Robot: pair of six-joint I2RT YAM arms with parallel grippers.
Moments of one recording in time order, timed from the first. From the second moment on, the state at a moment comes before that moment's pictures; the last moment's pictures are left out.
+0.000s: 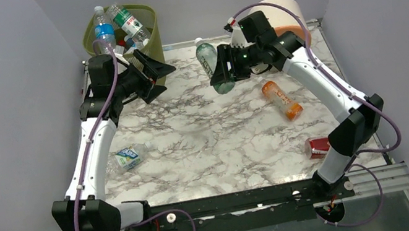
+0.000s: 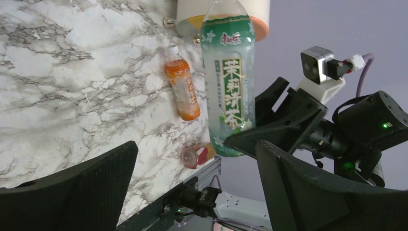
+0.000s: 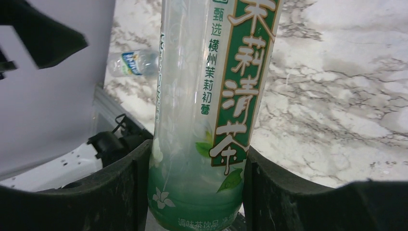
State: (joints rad) left arm -0.12 1.29 1.32 -0.50 0.63 -0.97; right arm 0.52 1.70 1.80 -0.87 -0.41 0.46
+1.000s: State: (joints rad) left arm -0.30 1.33 1.29 -0.29 0.51 -1.14; right arm 0.53 1.65 1.77 -0.92 -0.62 0.46
